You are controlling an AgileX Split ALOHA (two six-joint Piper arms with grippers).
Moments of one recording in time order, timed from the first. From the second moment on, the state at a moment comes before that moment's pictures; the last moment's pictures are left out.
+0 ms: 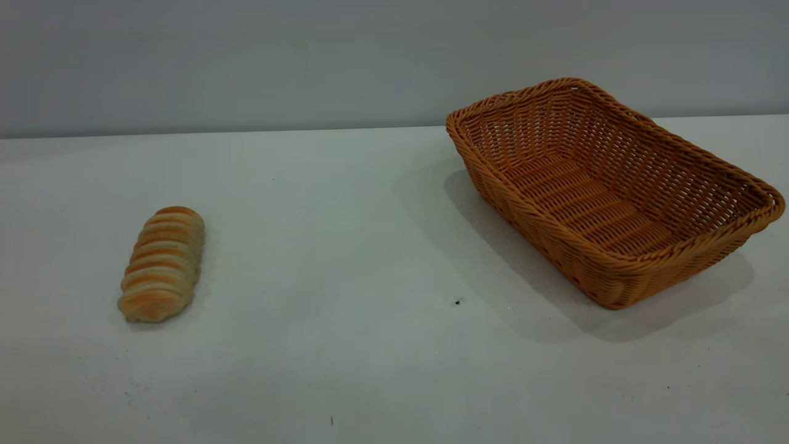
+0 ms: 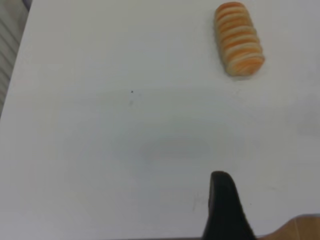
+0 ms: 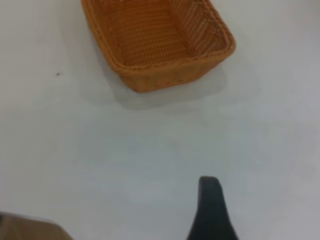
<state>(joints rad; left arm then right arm) -0.07 -0.02 -0.49 0.09 1.14 -0.04 0.06 -0.02 -0.48 0.07 1.14 -0.11</state>
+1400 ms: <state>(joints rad) -0.14 0.70 -0.51 0.09 0.71 -0.16 0.16 1.06 -0.67 0.22 0.62 0.26</state>
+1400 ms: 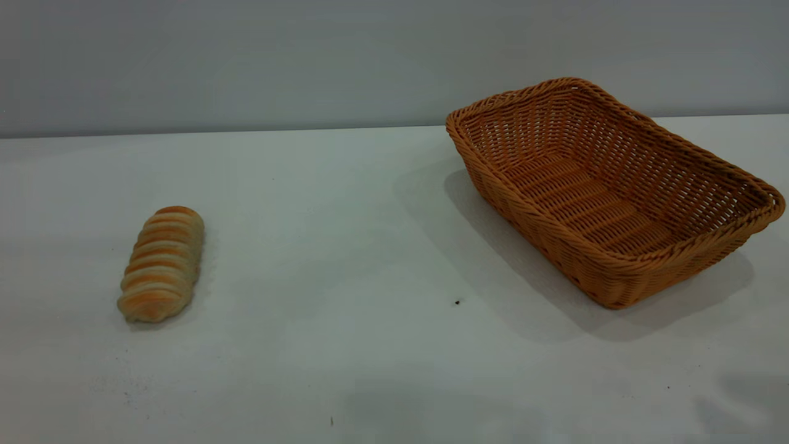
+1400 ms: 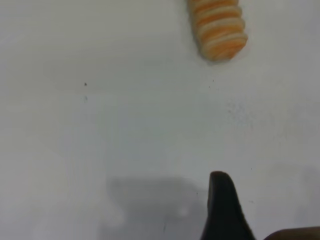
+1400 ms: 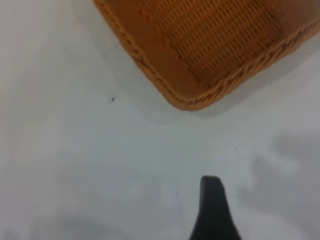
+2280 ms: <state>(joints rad) -0.14 0.70 -0.51 0.09 0.64 -0.16 0.16 1.70 -0.81 0.43 0.38 0.37</state>
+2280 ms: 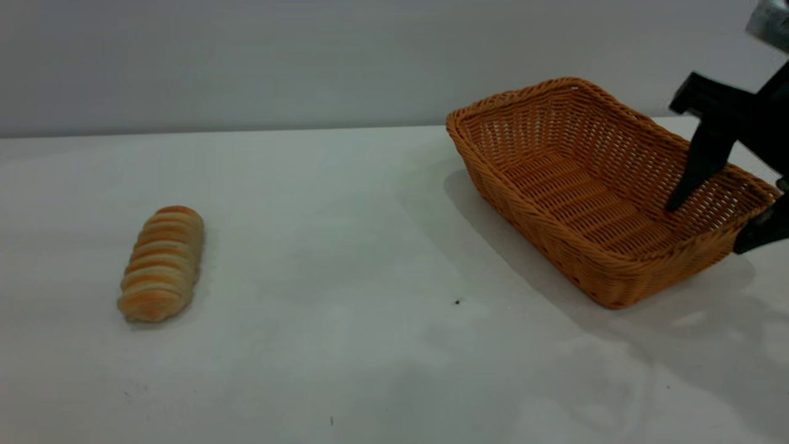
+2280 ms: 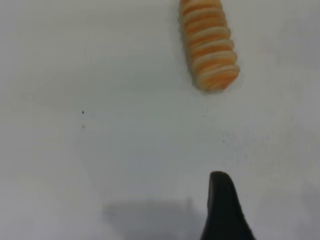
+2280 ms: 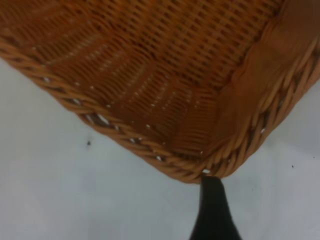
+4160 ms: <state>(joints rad) -0.14 0.70 -0.51 0.09 0.61 -0.16 0.16 1.96 -0.93 0.48 0.24 0.24</state>
